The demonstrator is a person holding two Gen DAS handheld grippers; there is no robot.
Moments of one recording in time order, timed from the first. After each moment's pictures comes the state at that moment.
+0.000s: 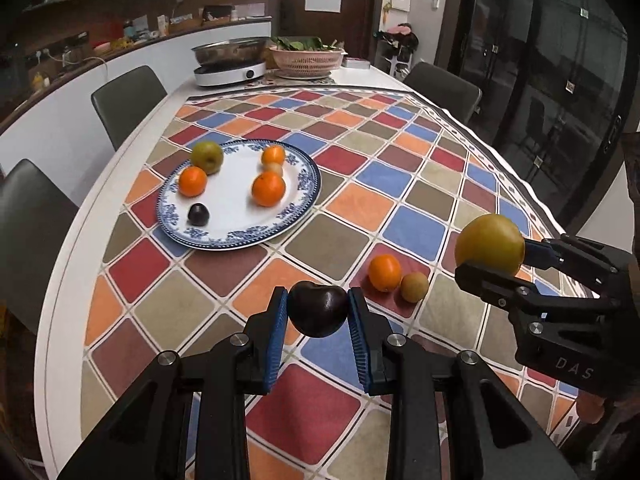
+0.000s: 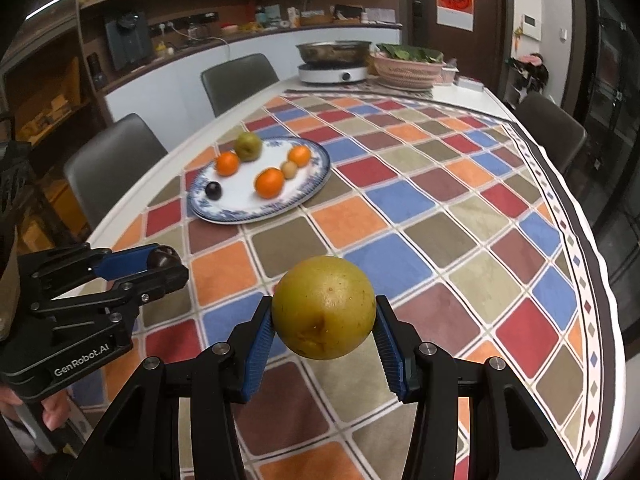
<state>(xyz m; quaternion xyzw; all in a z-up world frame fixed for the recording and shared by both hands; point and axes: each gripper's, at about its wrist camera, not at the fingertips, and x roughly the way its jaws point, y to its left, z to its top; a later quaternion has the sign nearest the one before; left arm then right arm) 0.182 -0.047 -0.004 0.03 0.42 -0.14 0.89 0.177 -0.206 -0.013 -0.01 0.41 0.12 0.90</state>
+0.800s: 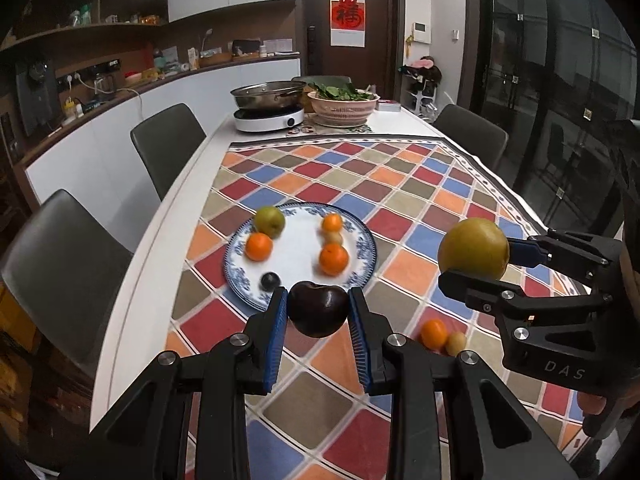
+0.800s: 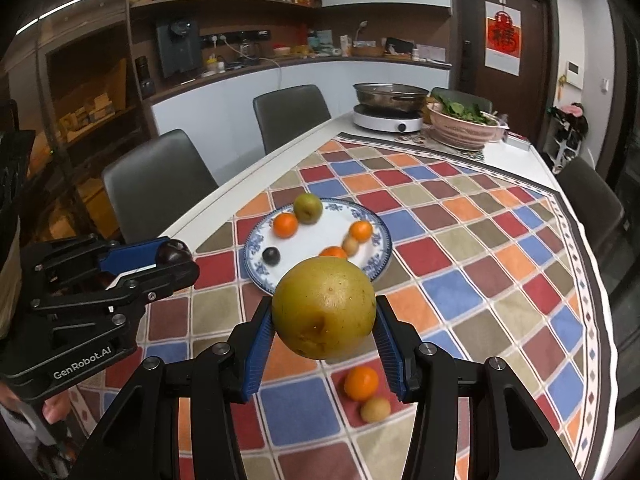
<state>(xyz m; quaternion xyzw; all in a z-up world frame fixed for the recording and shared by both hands) 0.207 -0.001 0.055 0.04 0.36 -0.10 0.93 0.216 -0.151 0.044 -0.04 0.36 0.20 0.91</state>
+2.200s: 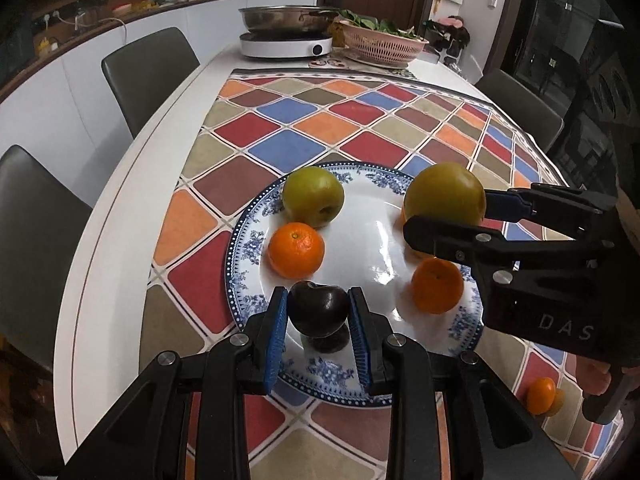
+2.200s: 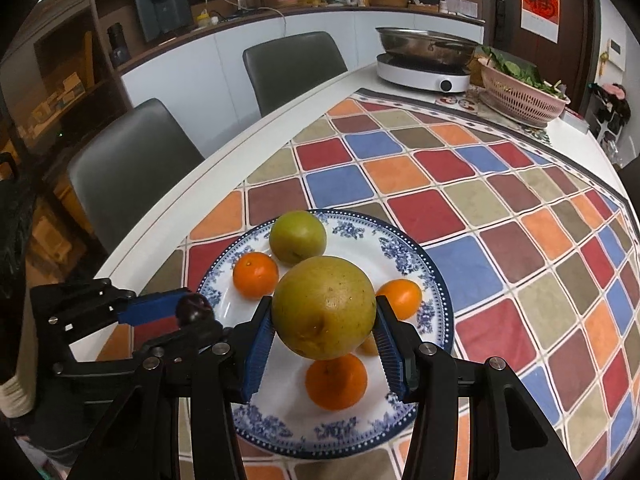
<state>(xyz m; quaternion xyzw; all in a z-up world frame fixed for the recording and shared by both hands) 0.370 0.045 -0.046 0.01 0.47 -0.10 0.88 0.405 -0.079 -0.029 -0.05 0.44 0.23 0.87</state>
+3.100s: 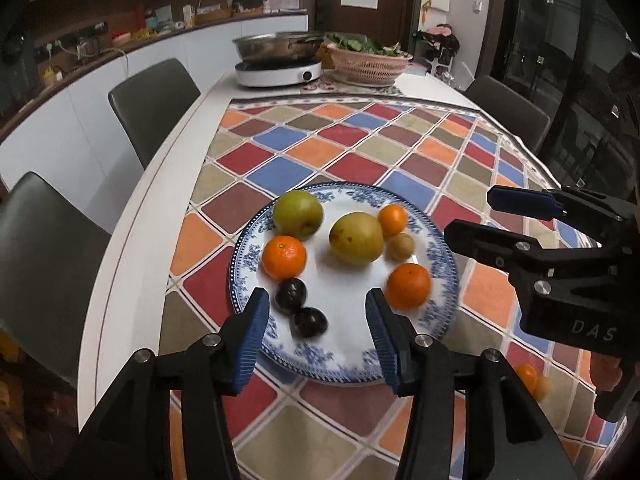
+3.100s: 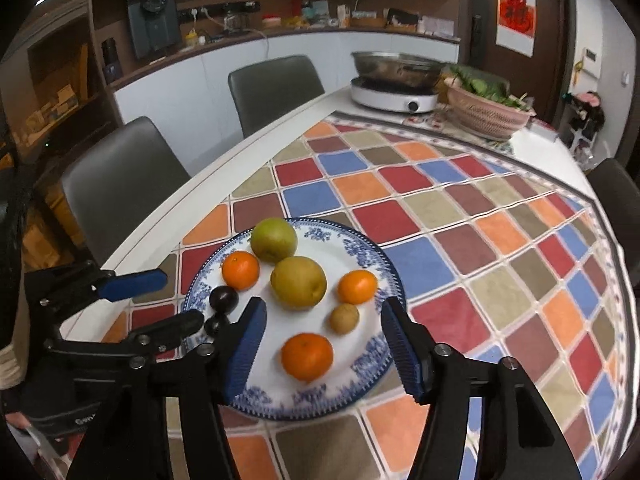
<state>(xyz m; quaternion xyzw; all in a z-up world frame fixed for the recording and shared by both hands) 0.329 0.029 -0.008 0.04 0.43 -0.10 0.90 0.364 -0.108 0.003 -0.05 0.40 0.18 0.90</state>
